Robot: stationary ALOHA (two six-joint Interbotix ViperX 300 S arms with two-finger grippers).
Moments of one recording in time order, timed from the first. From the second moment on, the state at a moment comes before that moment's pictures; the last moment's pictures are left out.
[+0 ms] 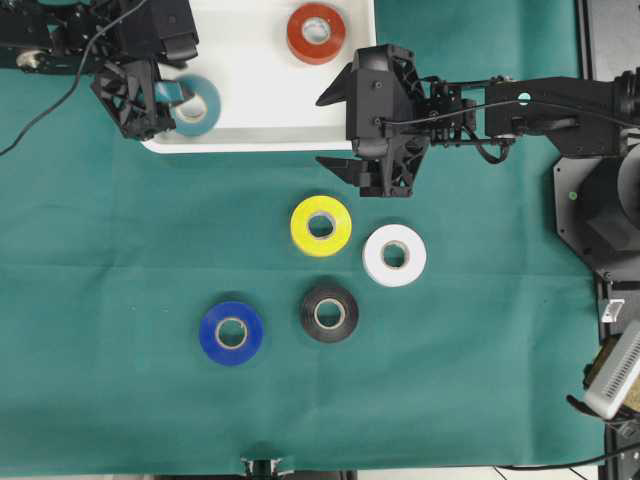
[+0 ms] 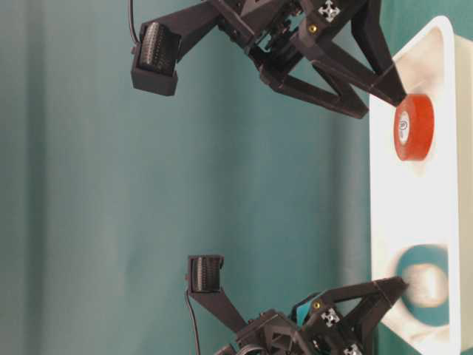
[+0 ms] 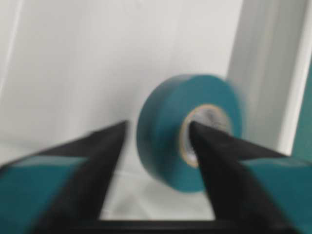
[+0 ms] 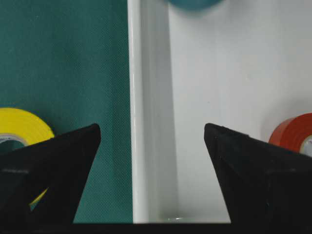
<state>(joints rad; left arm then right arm) 0.33 -0.05 0.72 -0.02 0.23 0.10 -0.13 -0.13 0.77 -0.23 0.09 0.19</state>
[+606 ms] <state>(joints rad) 0.33 -0.05 0.72 -0.02 0.23 0.10 -0.13 -0.13 0.77 -0.23 0.09 0.19</state>
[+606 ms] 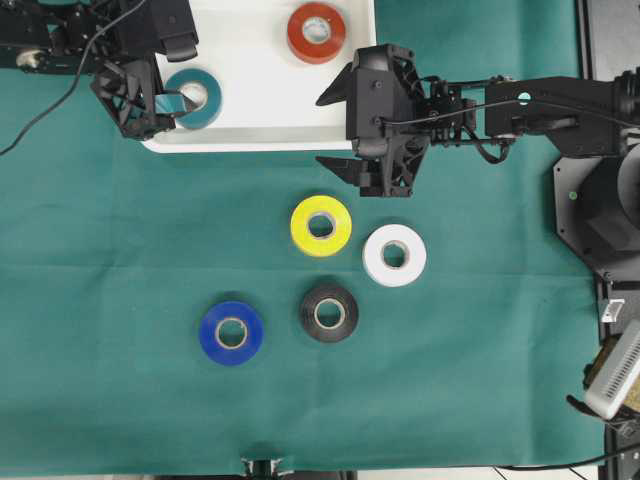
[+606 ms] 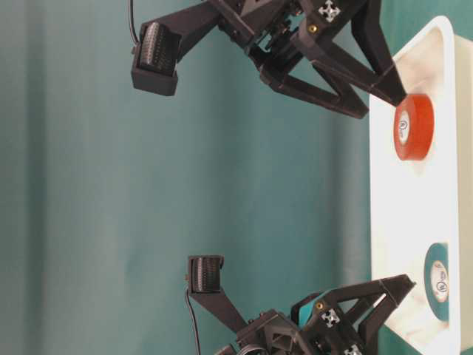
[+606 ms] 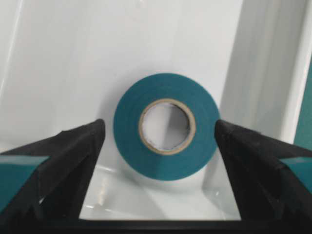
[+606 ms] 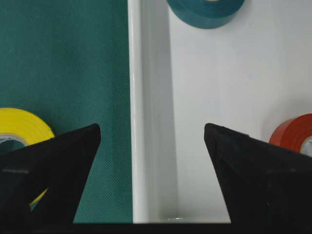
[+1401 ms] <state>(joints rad) 0.14 -0.21 0.83 -0.02 0.23 0.09 -0.13 -0.13 0.77 -0.23 0.09 0.19</state>
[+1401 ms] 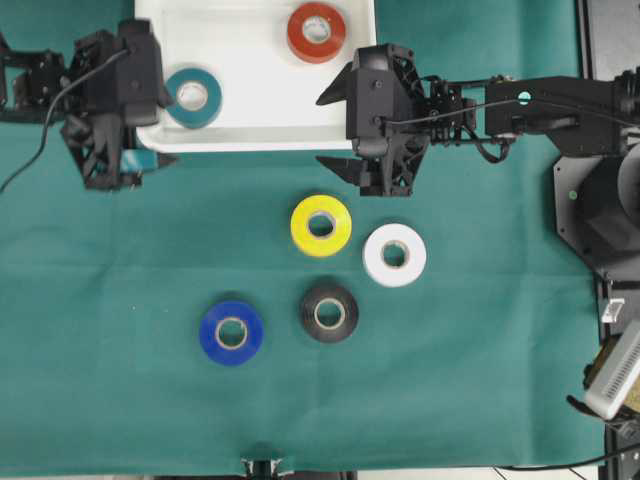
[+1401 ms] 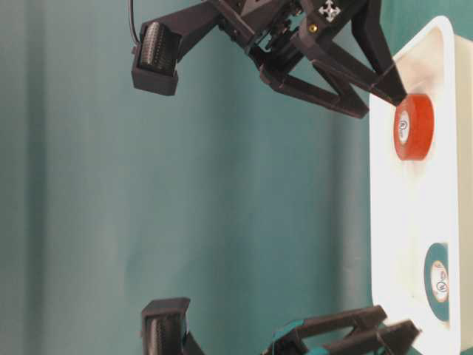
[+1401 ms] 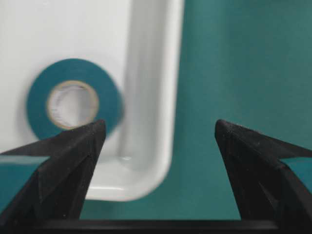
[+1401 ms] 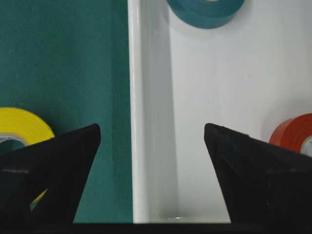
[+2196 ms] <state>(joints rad) 0.00 -0.27 0.89 -0.02 0.23 0.05 -0.13 -0.13 0.78 -0.23 0.09 0.19</state>
